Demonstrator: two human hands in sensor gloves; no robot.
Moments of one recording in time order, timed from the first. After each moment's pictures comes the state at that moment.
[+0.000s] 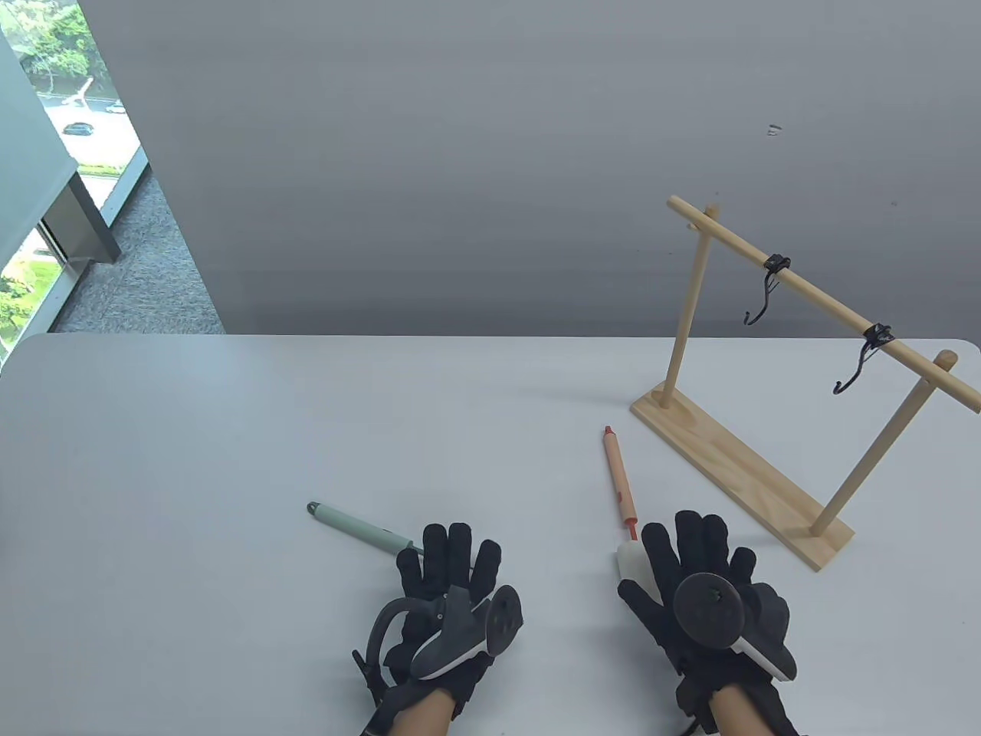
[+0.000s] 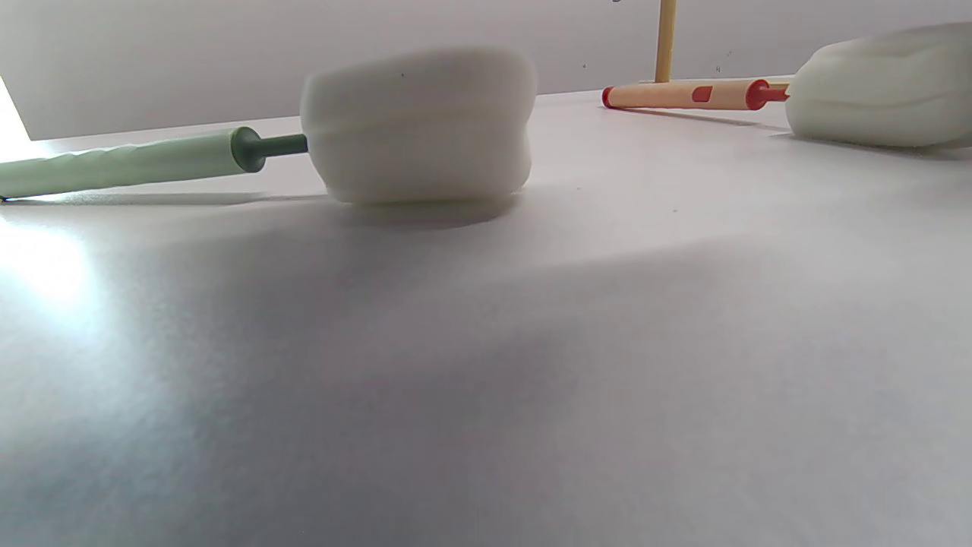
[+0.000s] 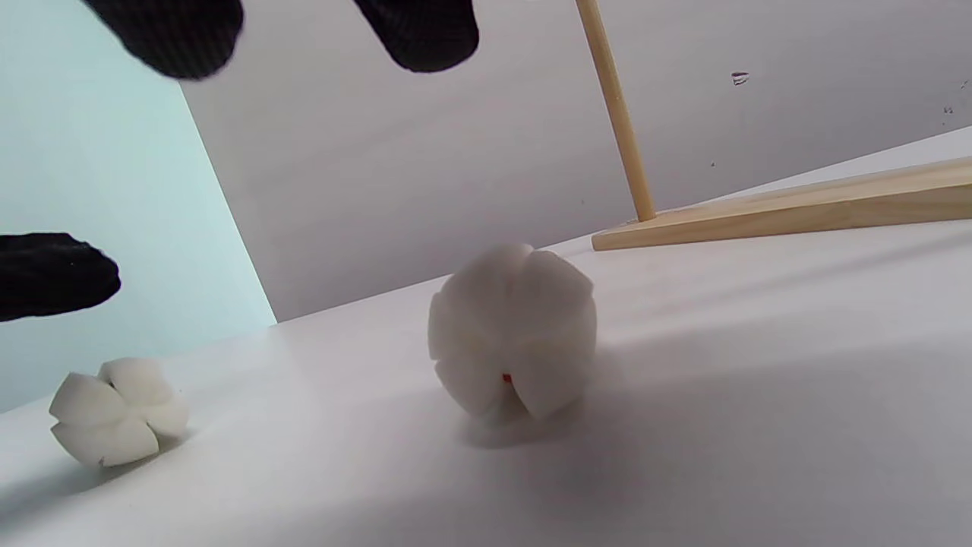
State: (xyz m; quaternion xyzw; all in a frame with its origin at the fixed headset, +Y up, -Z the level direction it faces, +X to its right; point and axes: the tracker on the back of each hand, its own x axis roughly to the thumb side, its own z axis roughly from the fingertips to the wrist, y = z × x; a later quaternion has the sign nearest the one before) left_hand -0.074 -0.746 -0.285 -0.08 -0.11 -0.05 0.99; right_hand 0.207 -0.721 -0.286 0.09 -0.04 0.98 0.19
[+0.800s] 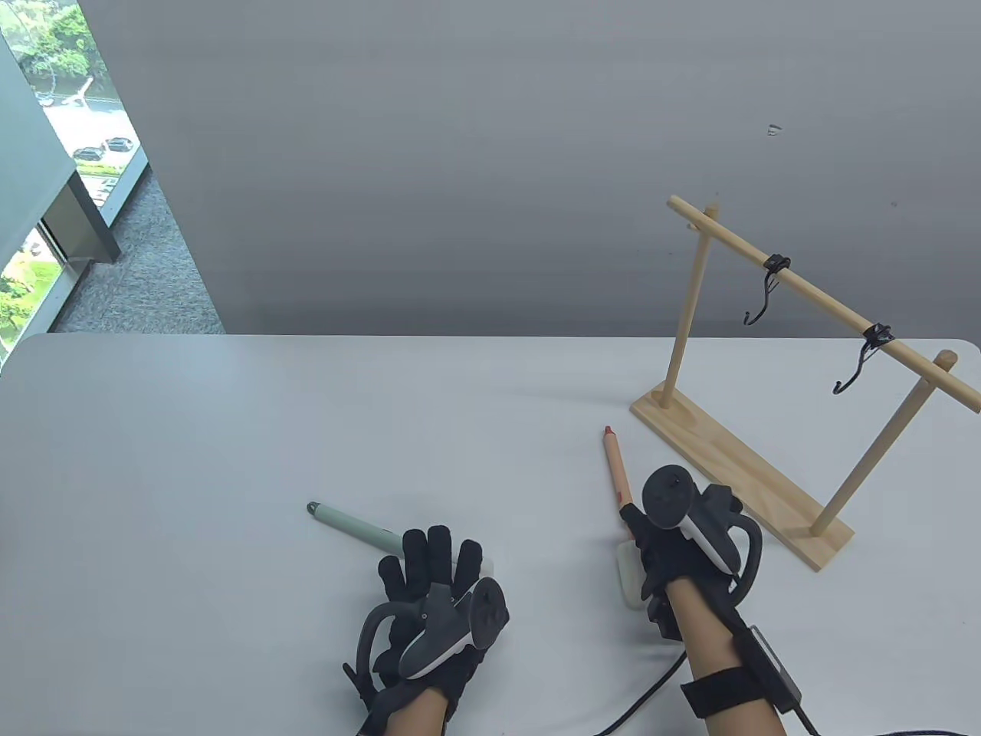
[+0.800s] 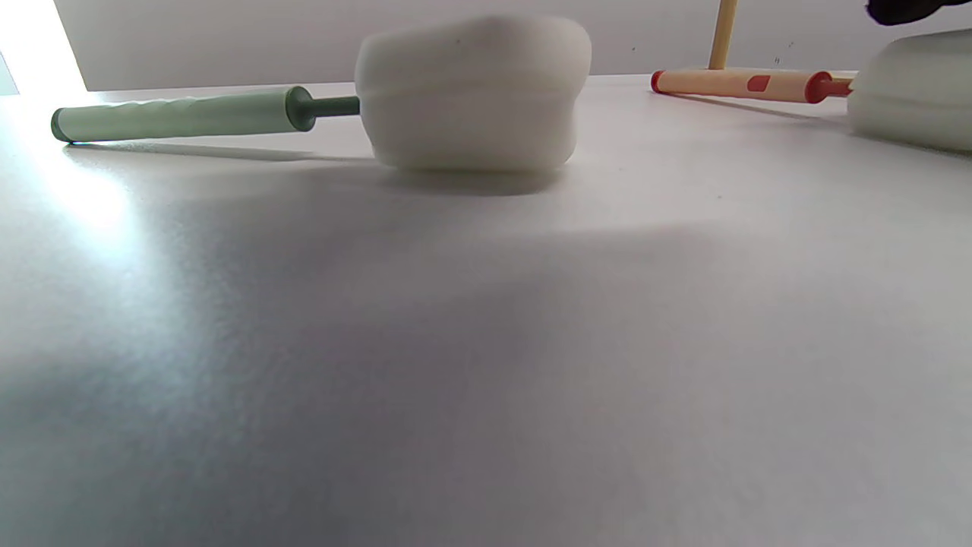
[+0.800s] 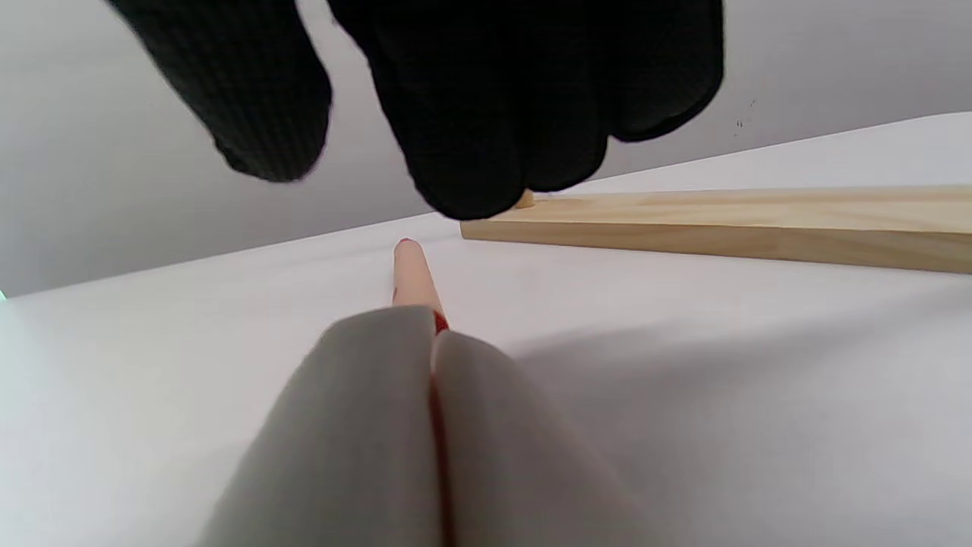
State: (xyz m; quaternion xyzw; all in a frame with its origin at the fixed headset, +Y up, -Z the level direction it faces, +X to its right) left_hand -0.087 -0.751 -0.288 -0.11 -0.07 -0.03 0.99; right_hand 0.185 -0.715 -0.390 -0.08 0.04 0.99 0.09
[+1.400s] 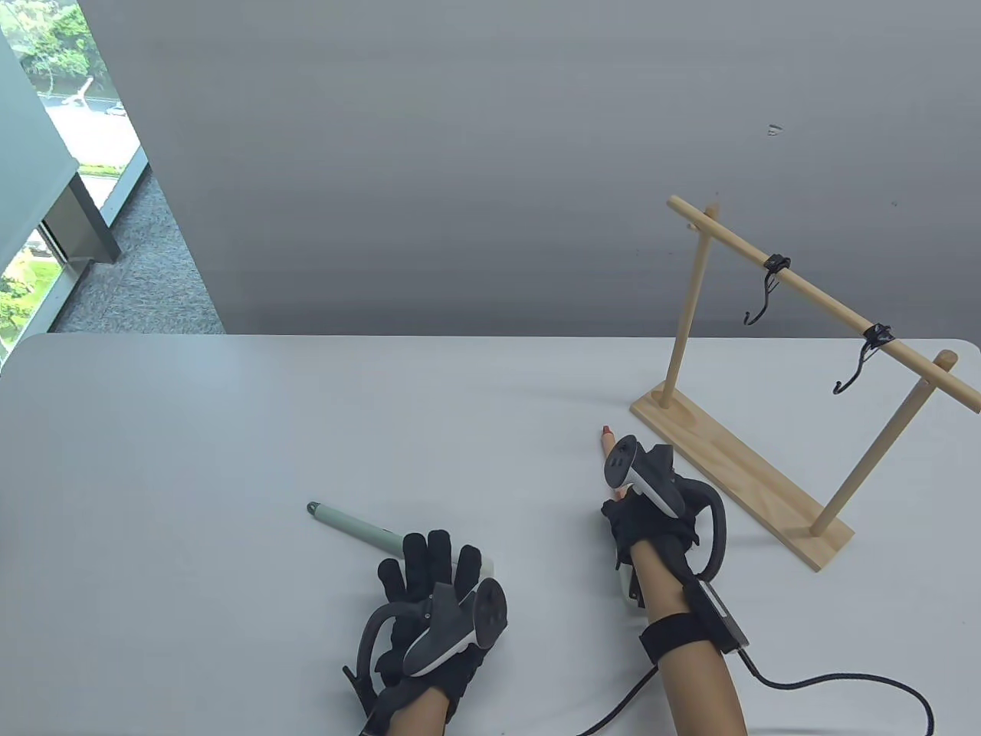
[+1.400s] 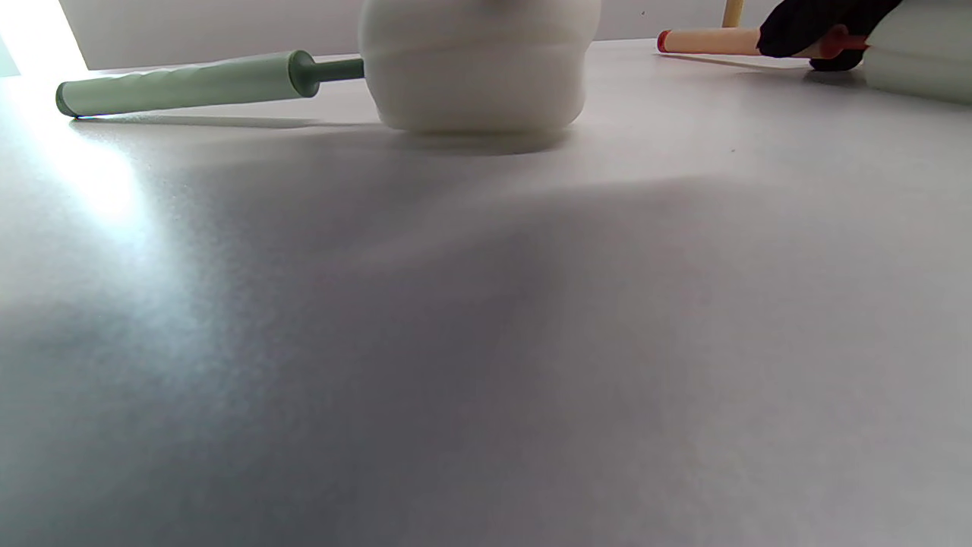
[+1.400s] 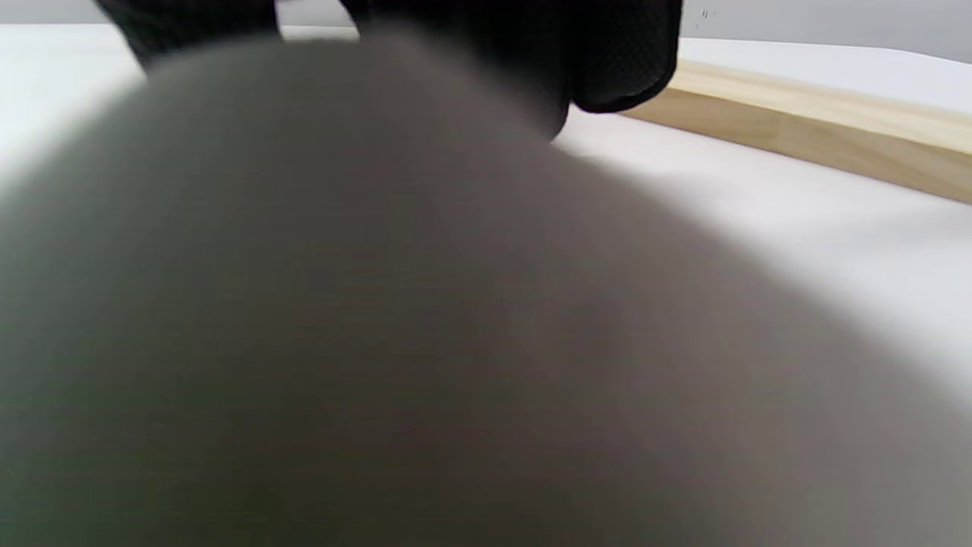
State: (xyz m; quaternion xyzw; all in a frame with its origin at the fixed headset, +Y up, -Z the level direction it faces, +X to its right) left_hand -0.085 -0.757 -0.288 -0.13 -0.06 -0.04 0.99; right_hand 0.169 -0.753 -0.441 -0.15 0.19 0.97 0.01
